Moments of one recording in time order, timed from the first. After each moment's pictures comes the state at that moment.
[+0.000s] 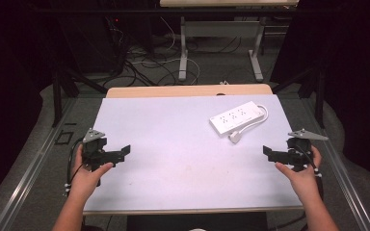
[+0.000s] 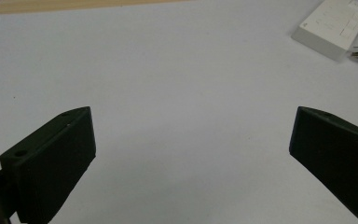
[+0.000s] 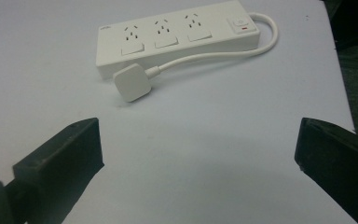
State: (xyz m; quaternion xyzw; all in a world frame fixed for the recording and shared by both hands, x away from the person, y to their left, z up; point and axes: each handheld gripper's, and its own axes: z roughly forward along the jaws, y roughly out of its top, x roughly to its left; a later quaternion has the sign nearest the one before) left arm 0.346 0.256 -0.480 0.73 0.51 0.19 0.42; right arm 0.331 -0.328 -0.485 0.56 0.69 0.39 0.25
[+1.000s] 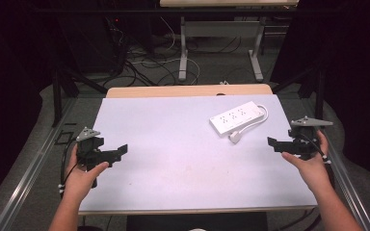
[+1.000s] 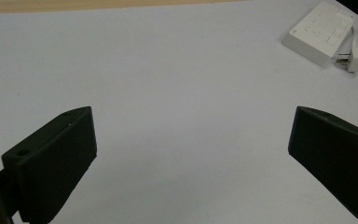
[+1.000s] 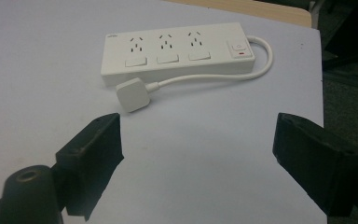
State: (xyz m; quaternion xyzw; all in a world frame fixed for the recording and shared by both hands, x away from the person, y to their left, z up) left arm 0.338 0.257 -0.467 0.72 0.52 0.18 0.42; right arm 0.348 -0.334 -0.450 0.53 0.72 0.37 0.25
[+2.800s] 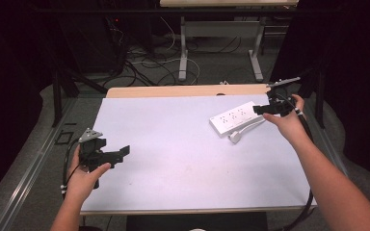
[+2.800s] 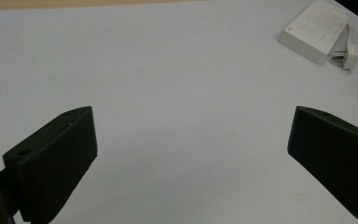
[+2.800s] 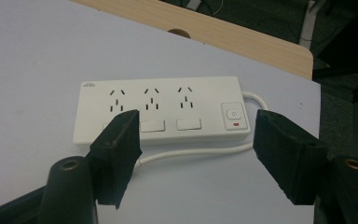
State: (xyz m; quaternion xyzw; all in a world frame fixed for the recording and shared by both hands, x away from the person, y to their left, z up) left arm 0.338 0.254 -0.471 0.73 0.51 0.18 0.42; right arm 0.461 -0.295 -0.412 0.52 0.76 0.30 0.25
